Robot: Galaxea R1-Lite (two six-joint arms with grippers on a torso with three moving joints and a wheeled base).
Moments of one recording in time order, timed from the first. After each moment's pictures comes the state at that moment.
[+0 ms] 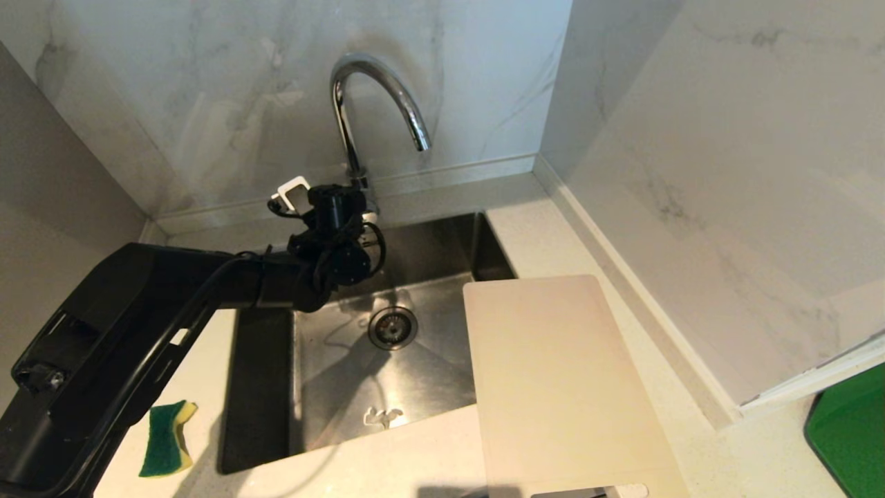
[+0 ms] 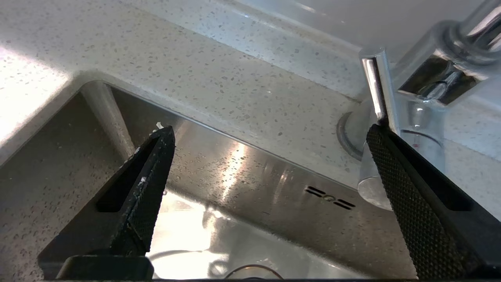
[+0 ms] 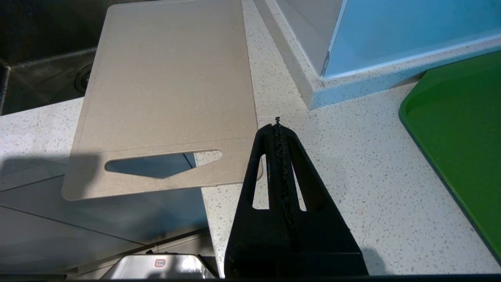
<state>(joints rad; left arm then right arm) -0.48 2.45 -1.96 -0.48 0.96 -0.46 0.00 0.00 0.00 0.00 0.00 0.04</state>
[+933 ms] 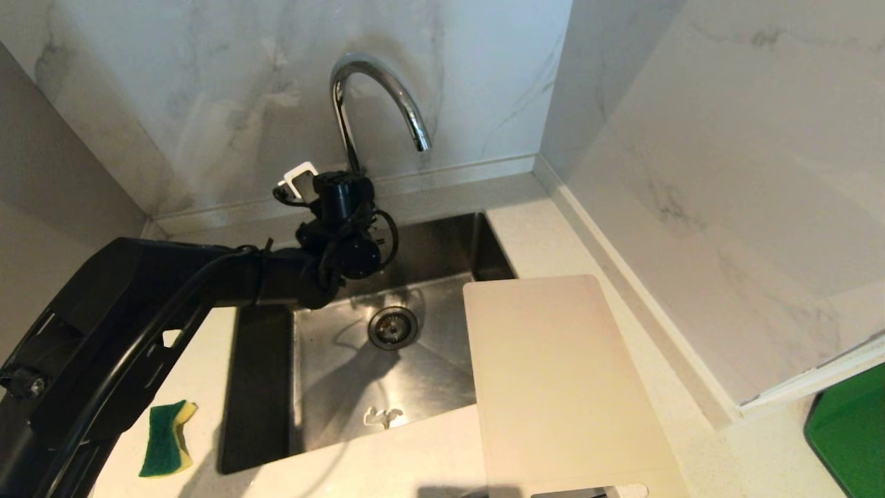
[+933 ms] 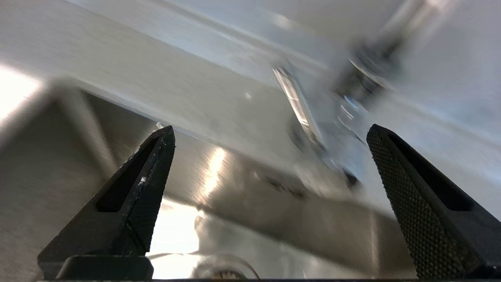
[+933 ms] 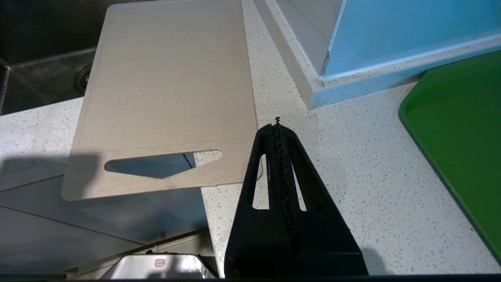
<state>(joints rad) -0.52 2.41 -1.97 -0.51 0.96 -0.44 0.00 0.00 0.00 0.00 0.00 0.04</state>
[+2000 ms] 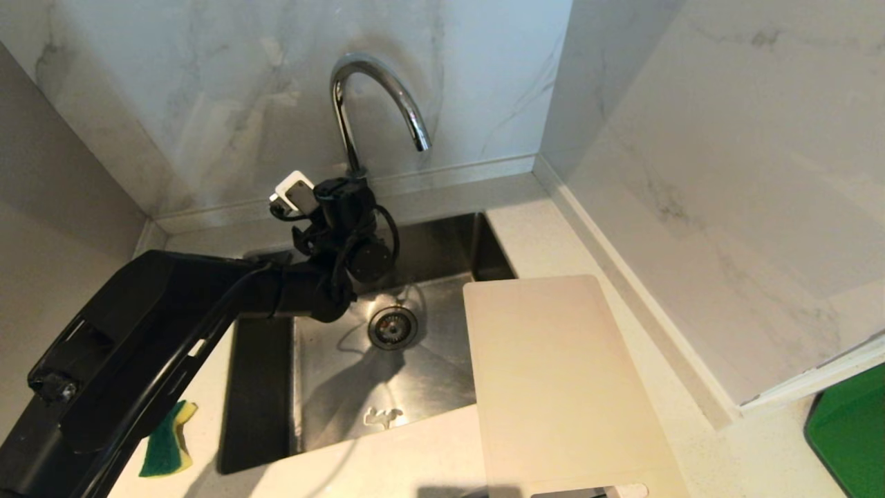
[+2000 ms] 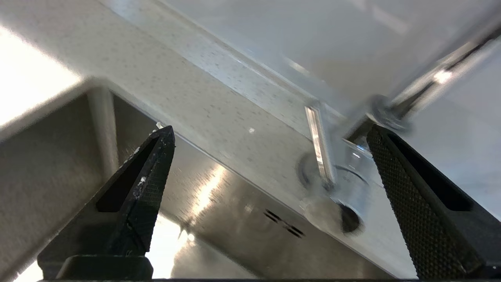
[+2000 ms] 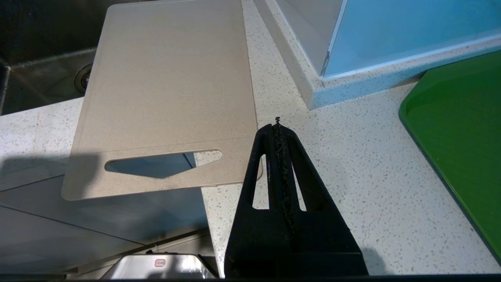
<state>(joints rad) -0.55 2.46 -1.97 -0.74 1.13 -0.44 0.00 0.00 0.00 0.00 0.00 0.04</state>
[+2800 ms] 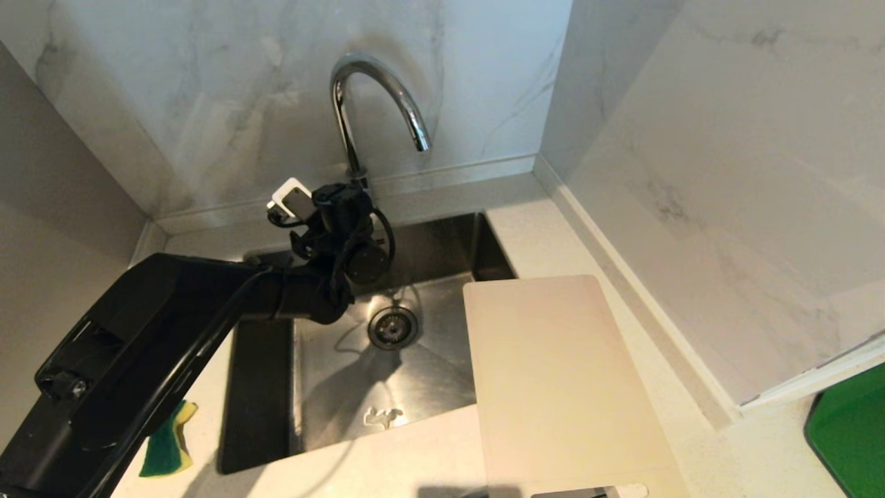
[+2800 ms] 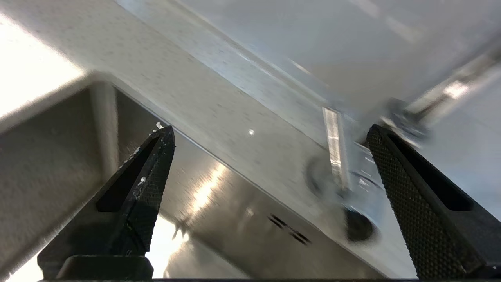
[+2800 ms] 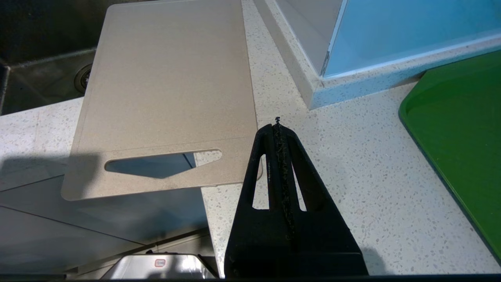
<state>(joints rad) -0.52 2.48 -1.97 -0.75 1.12 -0.47 0.00 0.00 0.00 0.00 0.00 0.04</state>
